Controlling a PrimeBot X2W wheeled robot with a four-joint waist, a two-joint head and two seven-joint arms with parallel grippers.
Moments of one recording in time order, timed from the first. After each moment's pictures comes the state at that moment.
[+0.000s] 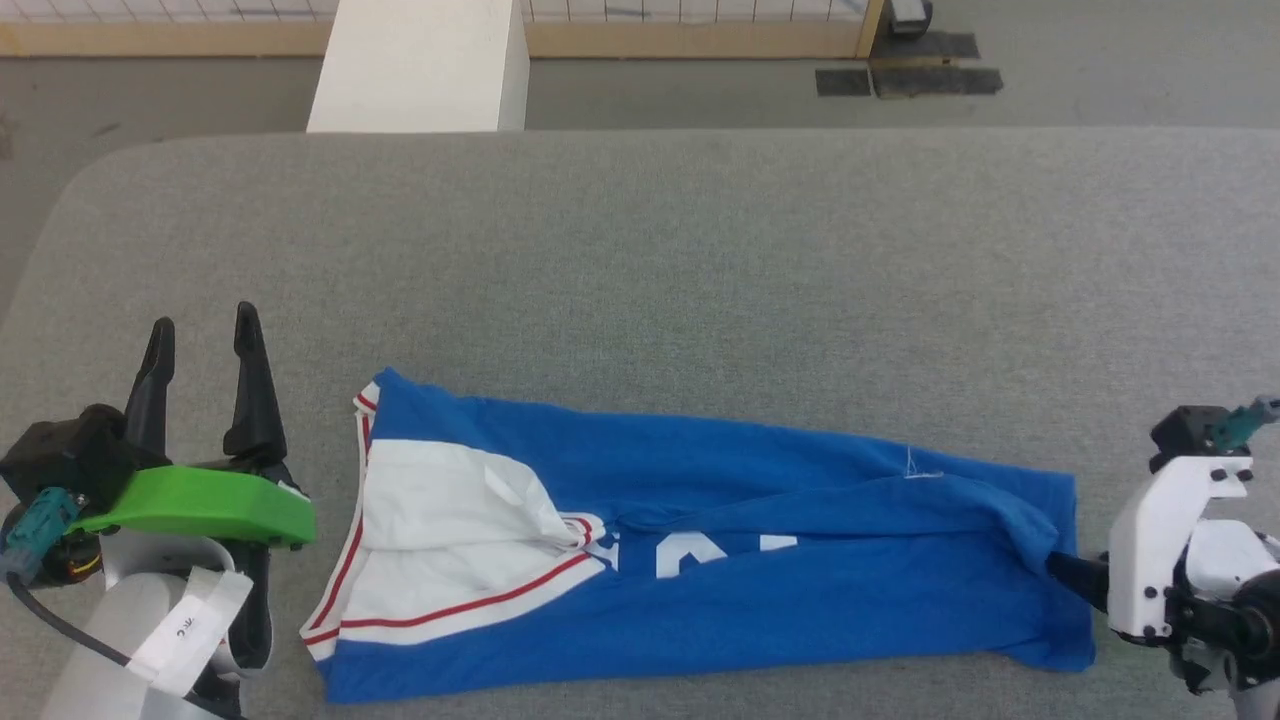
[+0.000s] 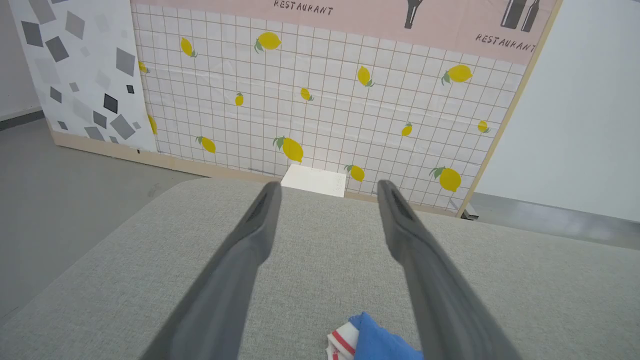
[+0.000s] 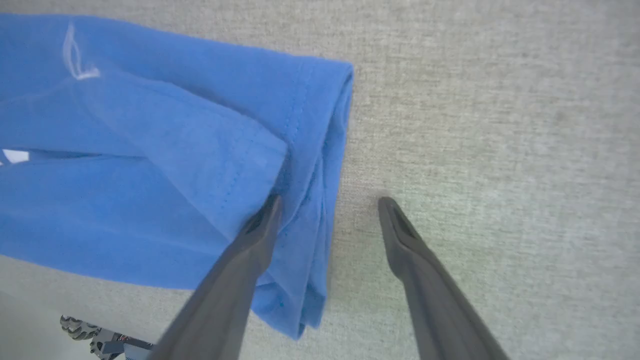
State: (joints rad) left arm -0.20 0.40 -0.15 0.05 -0.59 0.14 -0.24; right arm -0.18 -0.31 -0.08 0.20 0.48 0.13 0.99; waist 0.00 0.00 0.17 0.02
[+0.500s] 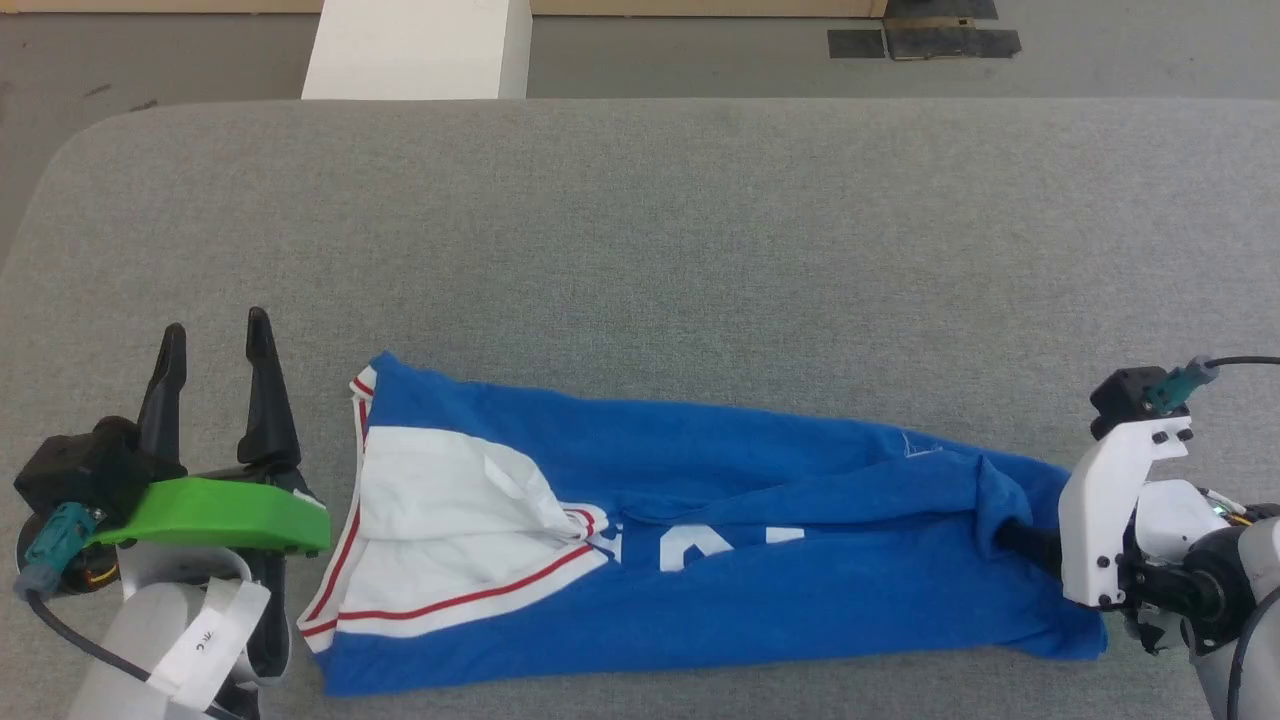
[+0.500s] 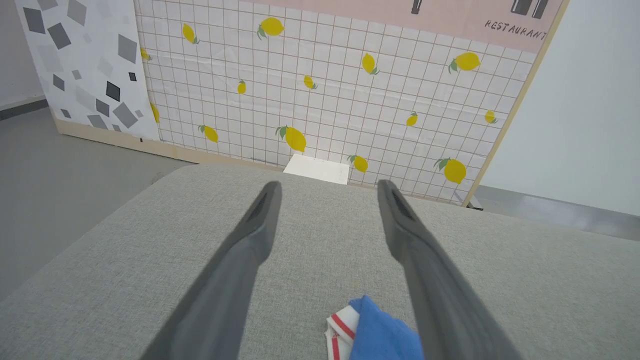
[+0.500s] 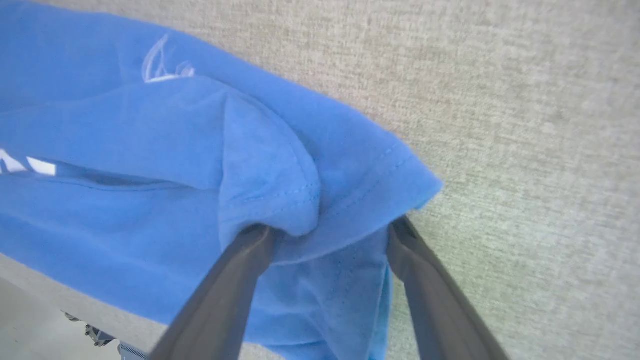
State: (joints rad) left arm -0.18 0.35 -0.13 0.04 -0.55 0.13 -0.25; right arm -0.28 -0.33 0.09 0.26 0.55 0.13 0.94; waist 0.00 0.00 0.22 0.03
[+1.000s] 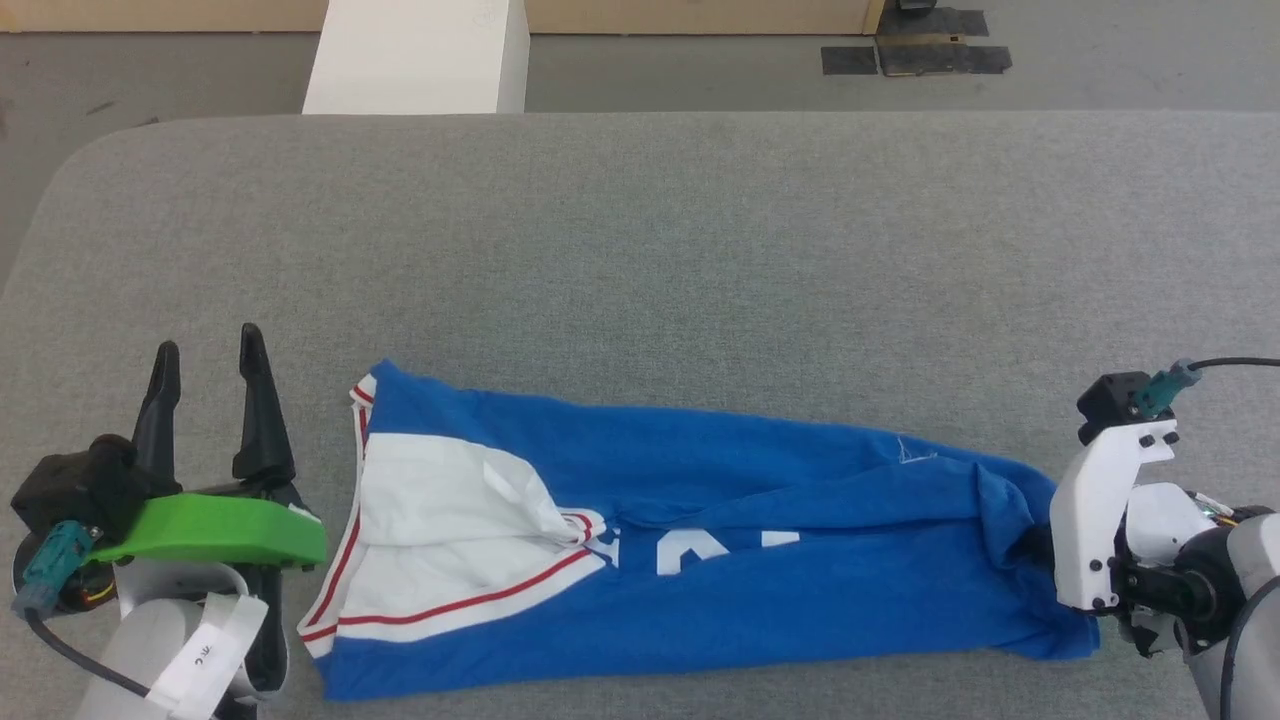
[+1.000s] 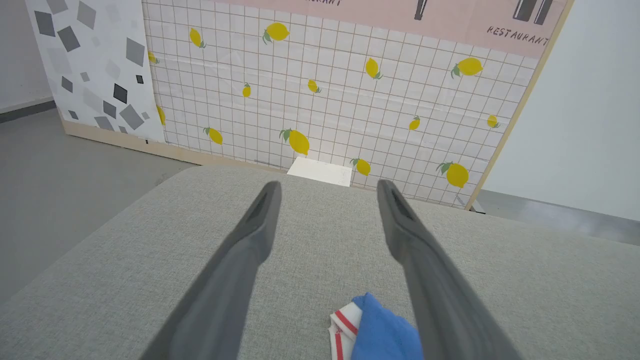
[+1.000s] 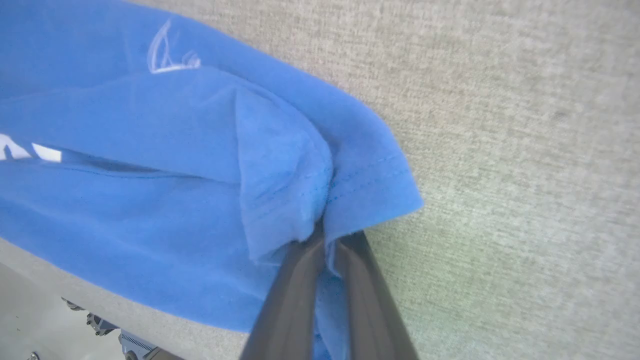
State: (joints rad) left arm -0.16 0.33 -0.09 0.04 -0.53 0.12 -0.26; right arm -0.30 -0.36 0.13 0.30 0.57 0.13 0.94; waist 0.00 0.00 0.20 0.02
